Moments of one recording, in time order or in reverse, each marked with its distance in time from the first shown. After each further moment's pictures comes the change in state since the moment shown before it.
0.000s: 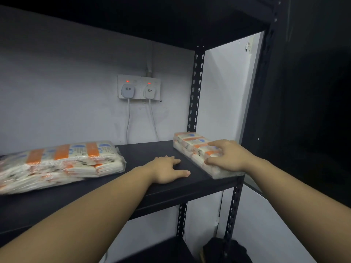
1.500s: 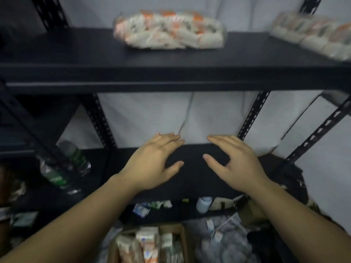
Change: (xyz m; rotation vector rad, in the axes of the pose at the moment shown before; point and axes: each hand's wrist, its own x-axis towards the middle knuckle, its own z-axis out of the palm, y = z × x) left_hand -0.350 -0.117 0.177 0.055 0.354 -0.040; right_hand -0.233 -0.155 0.256 0.366 0.069 -0.566
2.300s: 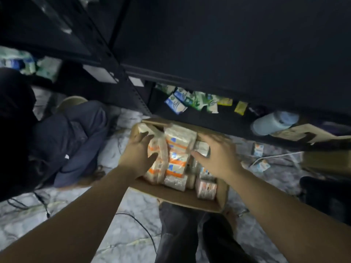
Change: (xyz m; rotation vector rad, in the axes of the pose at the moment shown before) left_hand -0.366 -0.159 0.440 -0.167 -0.441 -1.056; right_hand -0.258 0.070 0.475 0.147 -0.859 0.255
